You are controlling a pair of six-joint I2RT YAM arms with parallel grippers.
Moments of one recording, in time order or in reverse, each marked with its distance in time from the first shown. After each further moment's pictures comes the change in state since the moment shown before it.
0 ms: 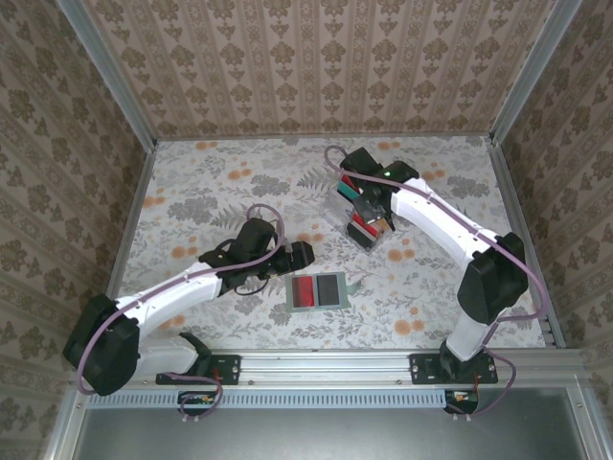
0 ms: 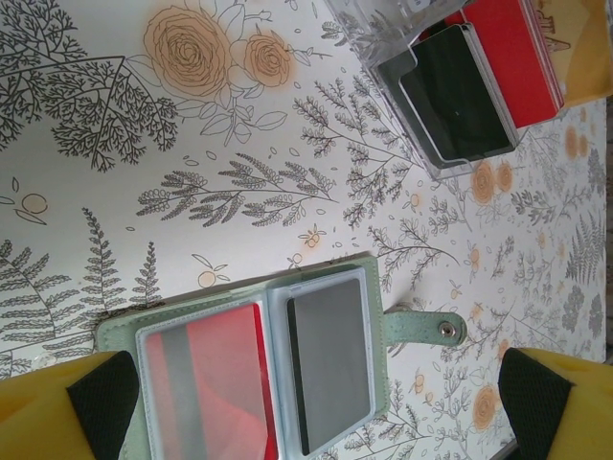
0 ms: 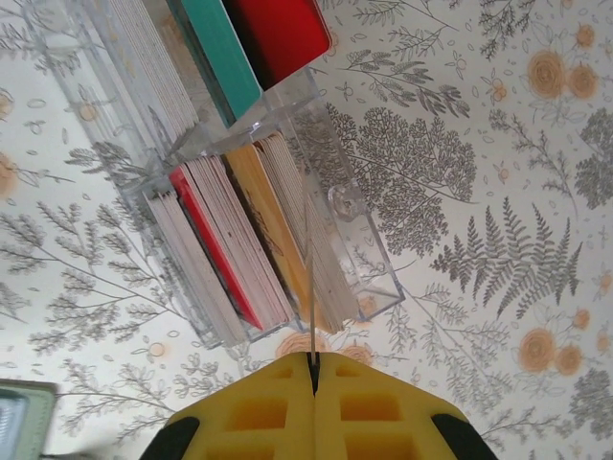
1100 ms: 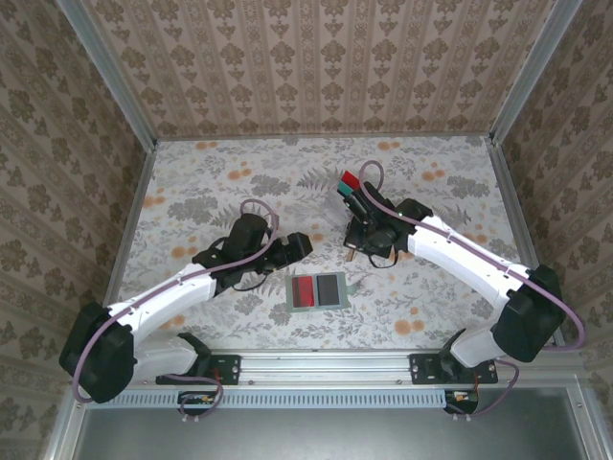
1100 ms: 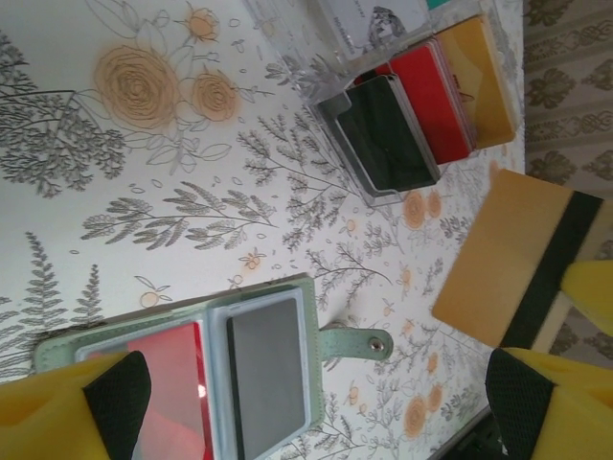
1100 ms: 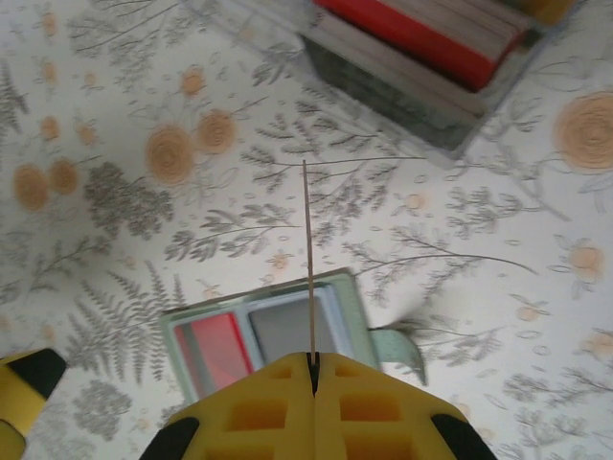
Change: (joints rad) left arm 0.035 -0.040 0.002 0.070 0.069 -0.074; right arm 0.129 -0.261 -0.352 0.213 -0.325 0.831
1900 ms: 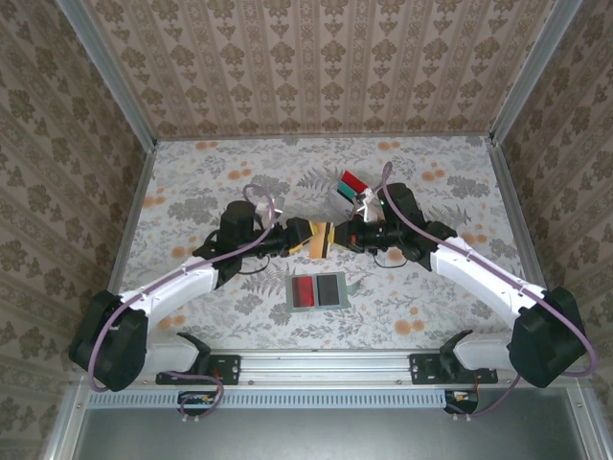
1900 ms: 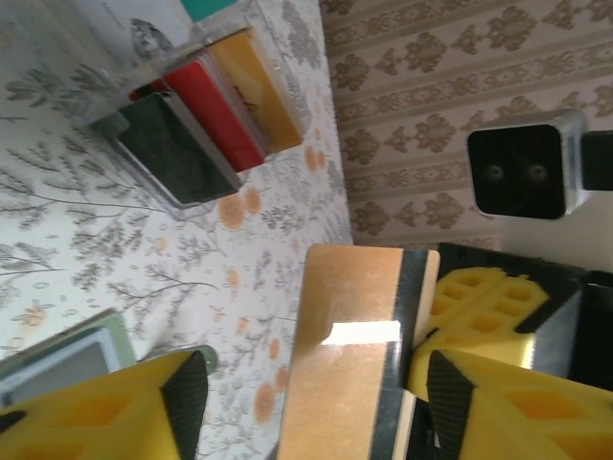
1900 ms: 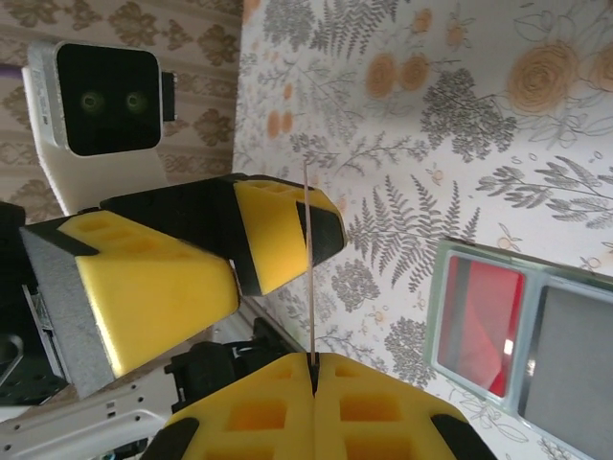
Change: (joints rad) left arm 0.103 0.080 -0.014 0.394 0.373 -0.107; right arm -0.167 -0.157 -0.318 0.647 -0.698 -0.114
